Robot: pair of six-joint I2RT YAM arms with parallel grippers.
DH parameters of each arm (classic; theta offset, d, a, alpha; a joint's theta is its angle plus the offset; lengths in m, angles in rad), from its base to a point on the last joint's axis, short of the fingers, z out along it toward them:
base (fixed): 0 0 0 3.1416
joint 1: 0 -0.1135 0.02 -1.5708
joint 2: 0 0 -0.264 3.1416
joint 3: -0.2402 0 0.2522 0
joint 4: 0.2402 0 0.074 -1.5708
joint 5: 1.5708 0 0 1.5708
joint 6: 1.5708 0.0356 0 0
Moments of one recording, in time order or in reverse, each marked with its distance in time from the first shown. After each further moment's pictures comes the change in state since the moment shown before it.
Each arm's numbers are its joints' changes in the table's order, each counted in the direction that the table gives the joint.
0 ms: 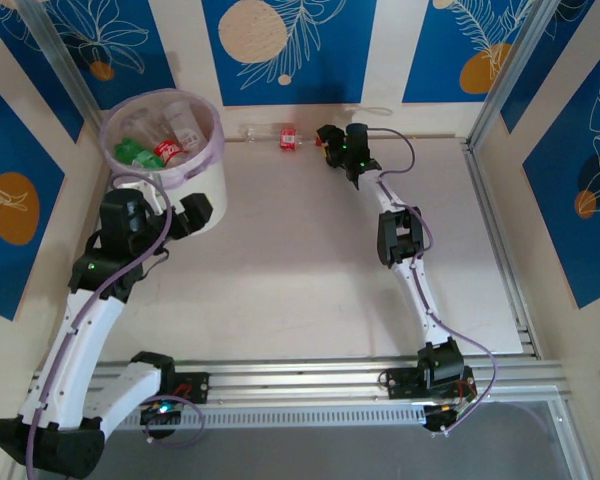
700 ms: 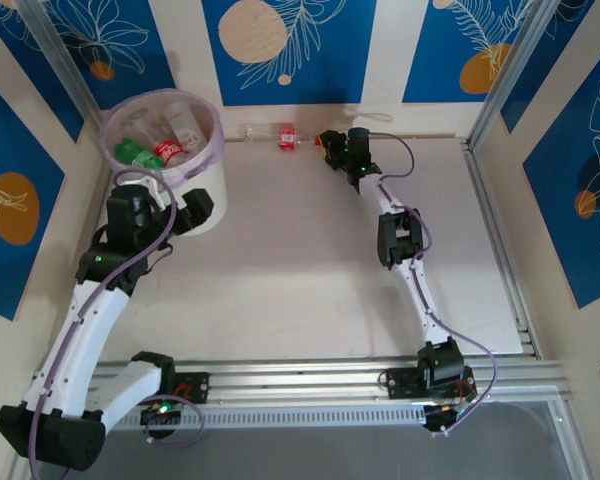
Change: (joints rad) left arm 0.000 -0.041 0.013 -0.041 -0.036 -0.022; right arm 0.009 -0.036 -0.006 -0.061 -0.026 0.047
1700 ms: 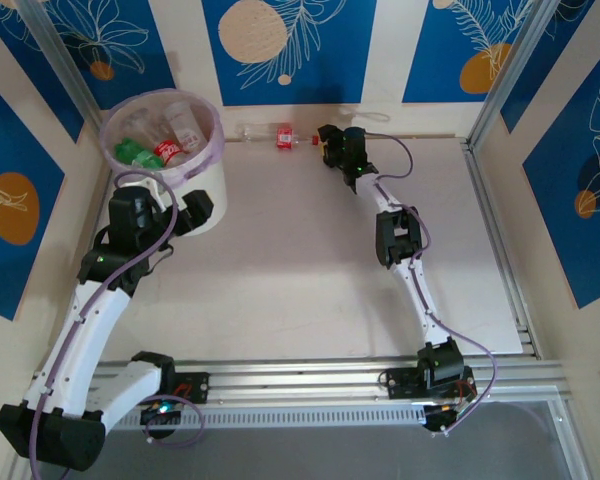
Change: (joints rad) left arm 0.000 0.002 0.022 -0.013 -0.016 -0.003; right arm -0.029 0.045 0.072 -0.044 0.096 0.072
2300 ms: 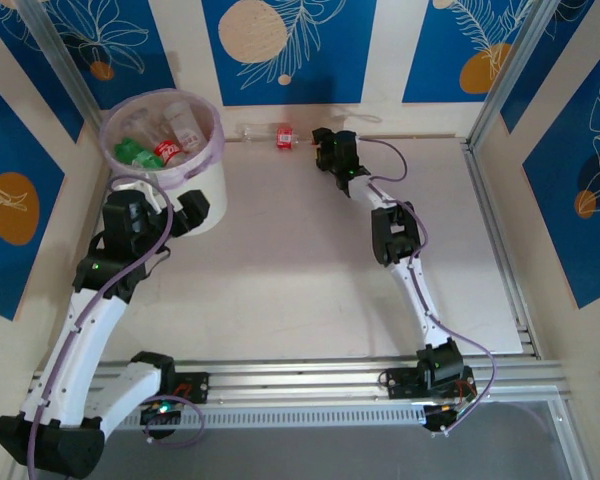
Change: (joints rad) left arm 0.000 0.043 0.004 0.000 -0.023 -0.001; right arm -0.048 0.092 0.179 -0.084 0.080 0.071
